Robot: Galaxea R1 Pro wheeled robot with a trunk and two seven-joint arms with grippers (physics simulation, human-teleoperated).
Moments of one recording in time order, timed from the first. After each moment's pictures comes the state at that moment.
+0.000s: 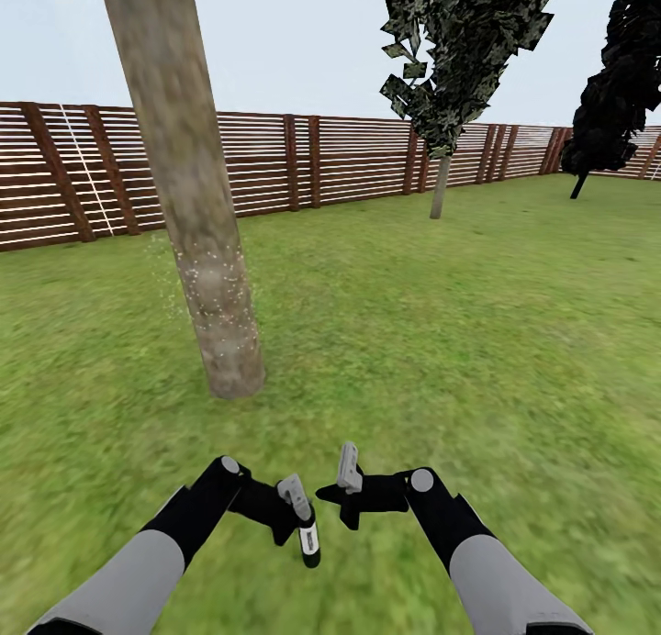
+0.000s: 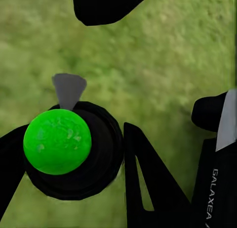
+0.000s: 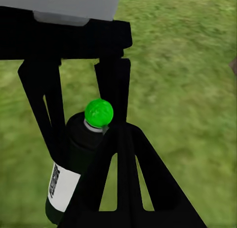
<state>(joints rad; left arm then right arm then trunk) -0.69 -0.02 -0.22 -0.61 -0.48 0.24 -1.12 -0.69 0.15 -0.05 -0.53 0.66 -0.36 1.02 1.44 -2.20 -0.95</state>
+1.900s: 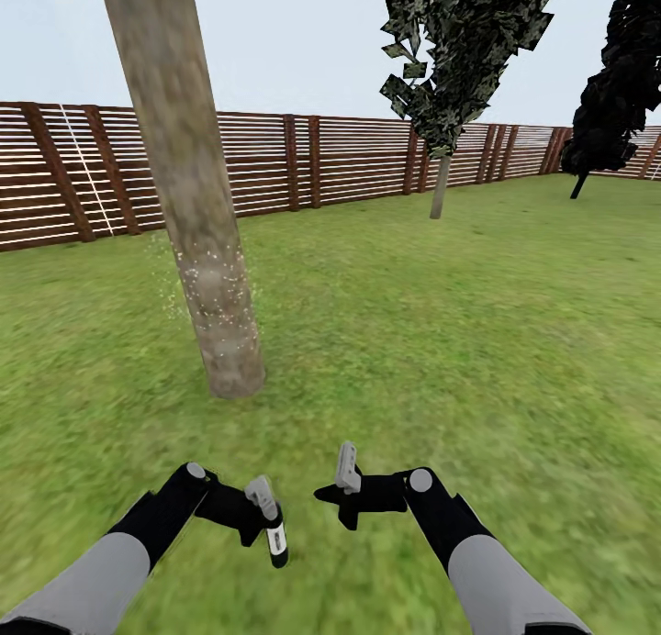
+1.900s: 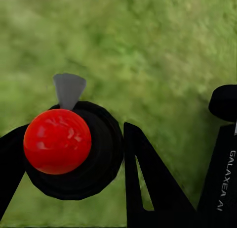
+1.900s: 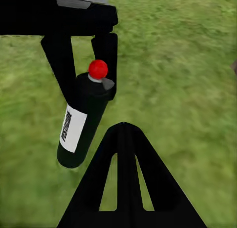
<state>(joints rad) -0.69 0.09 -0.22 -0.56 -0.41 0.20 -1.10 -0.69 0.16 -0.05 -0.53 0.66 -0.36 1.03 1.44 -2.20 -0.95</state>
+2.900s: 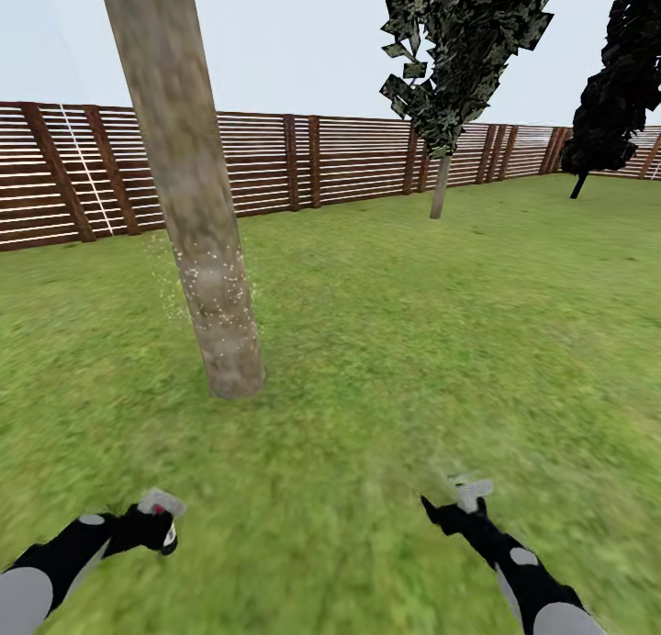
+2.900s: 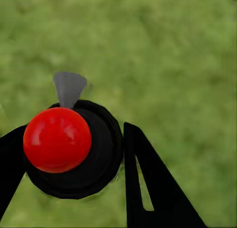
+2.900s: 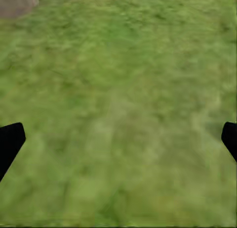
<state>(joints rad) -0.67 0.34 -0.22 -0.26 -0.03 0.04 -0.50 -0.57 -0.04 -0.66 -0.36 0.64 -0.40 0.45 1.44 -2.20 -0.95</state>
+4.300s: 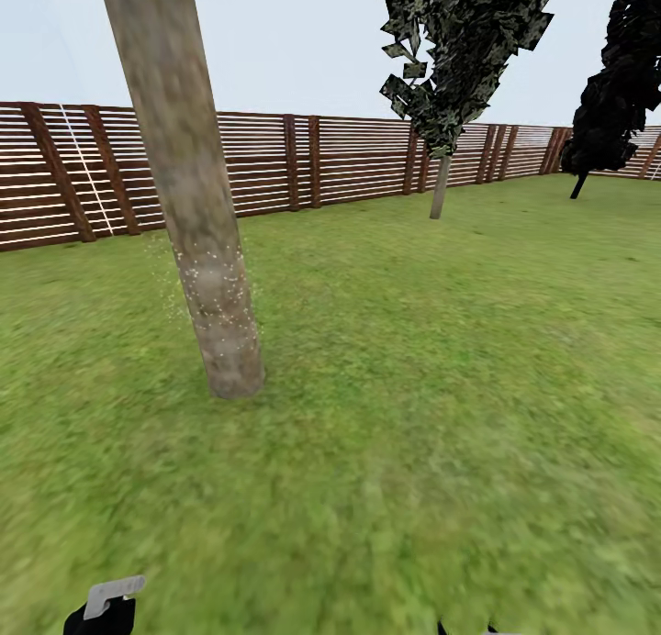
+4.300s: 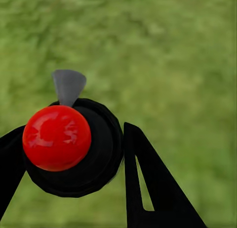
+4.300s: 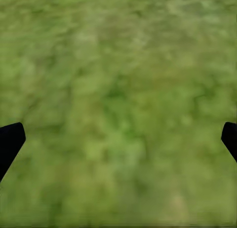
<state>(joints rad) -0.42 0.27 -0.21 -0.09 0.42 -0.43 -0.06 -0.31 -0.04 -0.74 -0.05 0.56 -0.74 0.21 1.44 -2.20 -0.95</state>
